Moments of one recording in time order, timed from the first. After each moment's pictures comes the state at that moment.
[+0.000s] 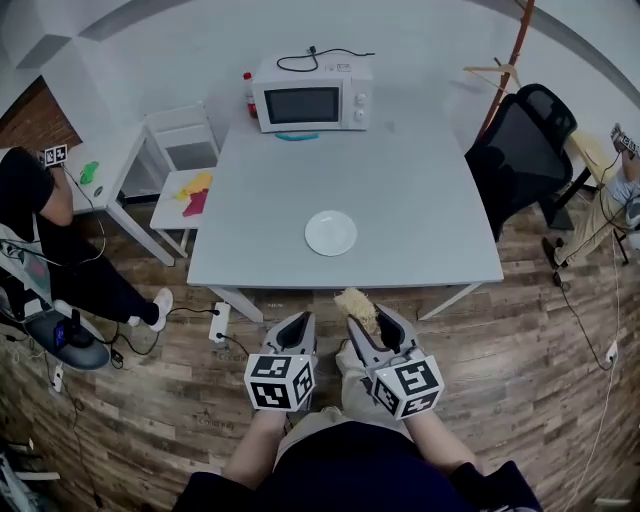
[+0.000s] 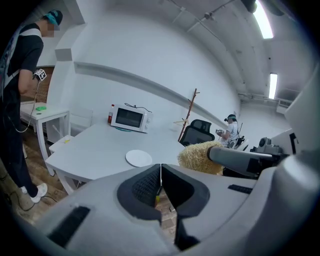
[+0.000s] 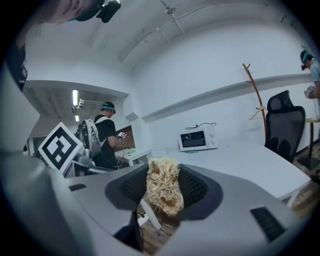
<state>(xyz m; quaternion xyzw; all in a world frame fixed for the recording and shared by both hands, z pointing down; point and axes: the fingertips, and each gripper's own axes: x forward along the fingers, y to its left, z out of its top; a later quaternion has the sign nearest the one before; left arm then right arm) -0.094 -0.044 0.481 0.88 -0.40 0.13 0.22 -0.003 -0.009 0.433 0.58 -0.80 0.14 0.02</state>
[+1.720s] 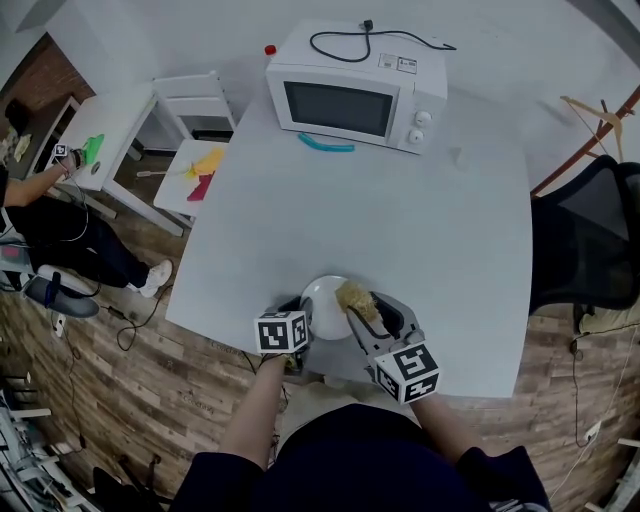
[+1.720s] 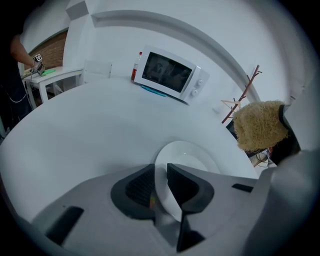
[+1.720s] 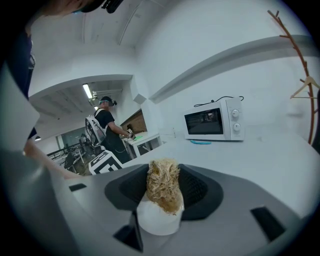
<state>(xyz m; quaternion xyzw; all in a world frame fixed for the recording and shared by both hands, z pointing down) -0.051 -0.313 0.672 0.74 -0.48 0.24 0.40 0.066 -0.289 0.508 0.44 -0.87 0.19 0.11</state>
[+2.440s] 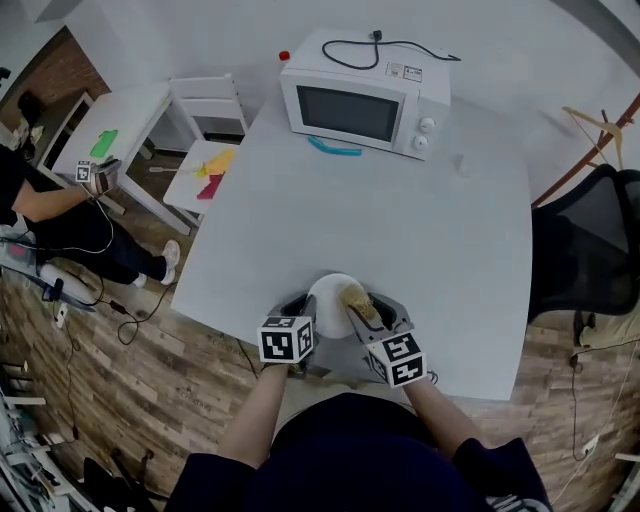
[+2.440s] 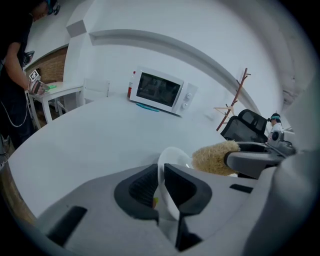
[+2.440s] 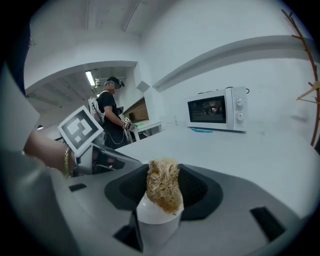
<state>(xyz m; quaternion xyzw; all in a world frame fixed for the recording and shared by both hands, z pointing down) -0.042 -0.299 0.621 0.77 -0.50 0.21 0.34 0.063 -0.281 0.565 0.42 -0.87 0.18 0.17</state>
